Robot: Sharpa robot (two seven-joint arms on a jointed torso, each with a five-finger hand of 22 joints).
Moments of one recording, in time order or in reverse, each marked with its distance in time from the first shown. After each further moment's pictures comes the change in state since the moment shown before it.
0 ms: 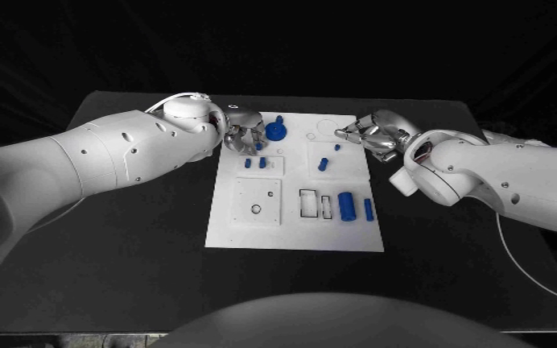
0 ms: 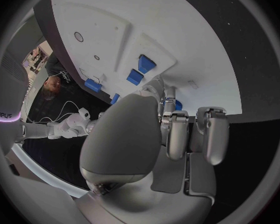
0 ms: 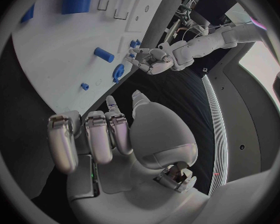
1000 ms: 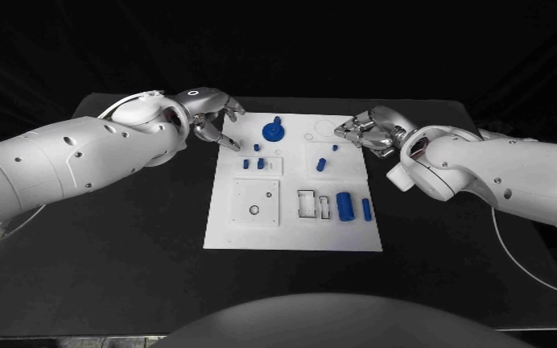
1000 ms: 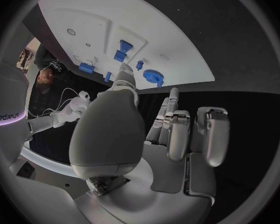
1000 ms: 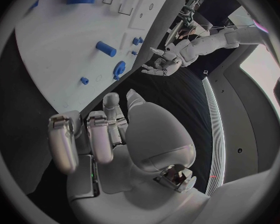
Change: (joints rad) left arm 0.016 -0.192 0.012 0.118 0.096 -0.294 0.053; left_hand -0.312 -0.083 -0.404 0.011 0.016 -0.167 0.116 0.059 0.004 -0.024 0.052 0.027 0.006 0.000 0.032 0.000 0.001 0.000 0.004 0.015 0.000 0.000; right arm 0.016 0.018 -0.001 -0.029 -0.053 -0.017 0.000; right_hand 0.137 0.000 0.055 -0.044 -0.032 0.028 -0.042 0.027 0.008 -0.583 -0.039 -0.723 -0.341 -0.002 -0.035 0.000 0.000 0.000 -0.002 -0.031 0.000 0.000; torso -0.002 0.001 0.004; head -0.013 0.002
